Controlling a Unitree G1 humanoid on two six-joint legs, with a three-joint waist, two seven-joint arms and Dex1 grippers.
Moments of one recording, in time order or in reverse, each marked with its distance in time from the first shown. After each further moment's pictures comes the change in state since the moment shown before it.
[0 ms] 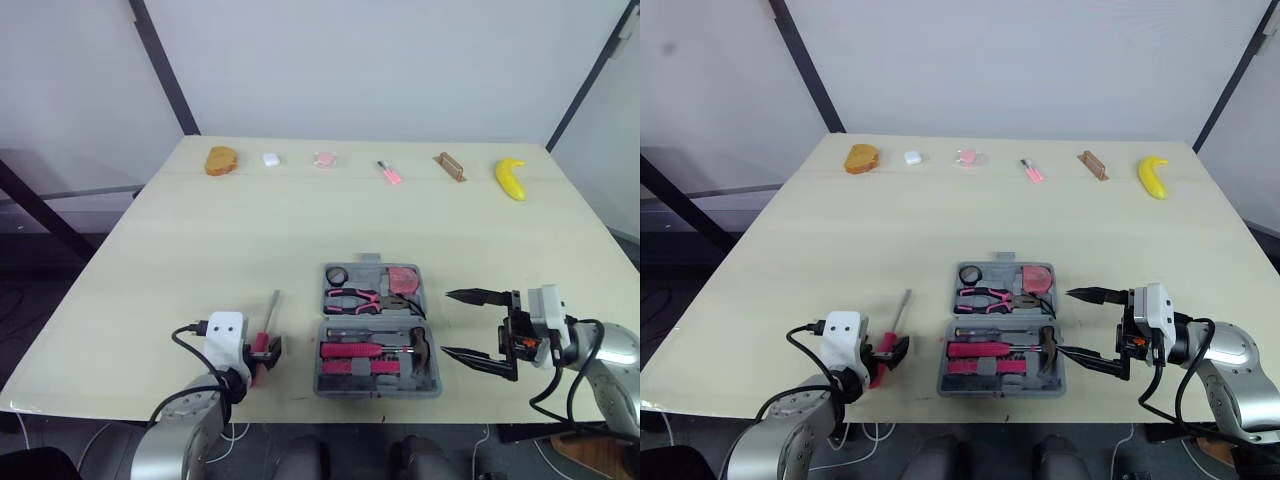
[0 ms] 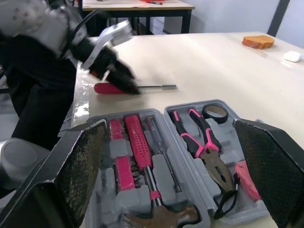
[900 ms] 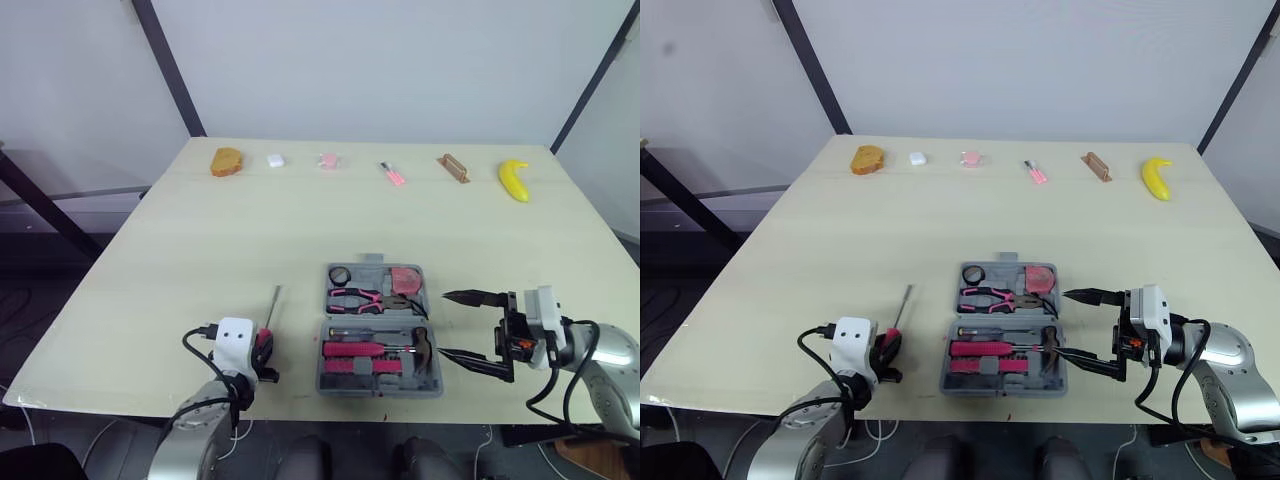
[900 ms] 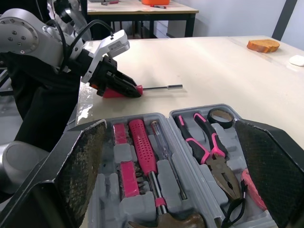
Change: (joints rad) left arm 0.013 0.035 -0.067 0.123 0.054 -0.239 -0.017; right arm -0.006 0.012 0.013 -0.001 -0.004 -0.002 -0.004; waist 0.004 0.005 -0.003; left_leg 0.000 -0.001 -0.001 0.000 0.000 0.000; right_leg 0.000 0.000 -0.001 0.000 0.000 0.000
